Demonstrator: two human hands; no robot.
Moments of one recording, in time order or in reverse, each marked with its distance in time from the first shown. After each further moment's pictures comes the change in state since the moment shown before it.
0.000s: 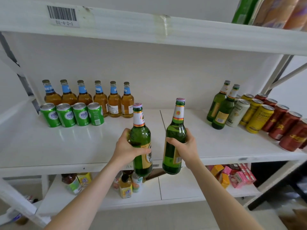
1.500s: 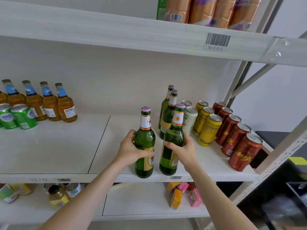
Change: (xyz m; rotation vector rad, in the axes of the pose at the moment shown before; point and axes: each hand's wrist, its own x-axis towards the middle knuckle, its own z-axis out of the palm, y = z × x) left_hand 0.052 0.086 0.338 0.077 -0.017 -0.021; right_hand 0.118 0.048 -0.316 0.011 -0.047 0.022
